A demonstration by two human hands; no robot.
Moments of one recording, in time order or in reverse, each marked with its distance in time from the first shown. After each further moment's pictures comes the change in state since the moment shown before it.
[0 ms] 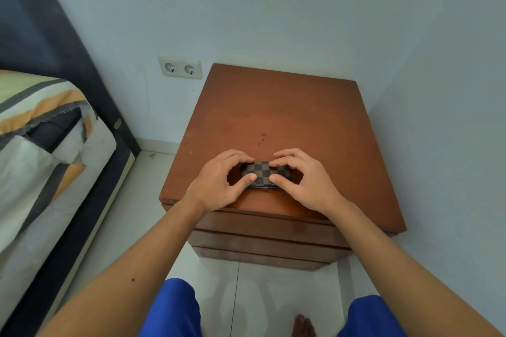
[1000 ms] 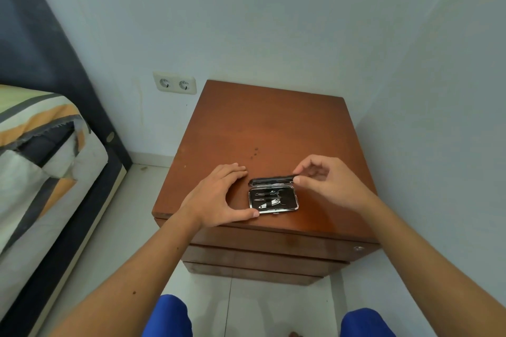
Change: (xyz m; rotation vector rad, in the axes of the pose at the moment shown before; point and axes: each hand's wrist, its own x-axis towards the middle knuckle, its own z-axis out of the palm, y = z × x) left_hand 0.000 0.013 -0.005 0.149 -0.209 -0.132; right_hand -0.003 -0.011 -0.079 0.153 -0.125 0.273
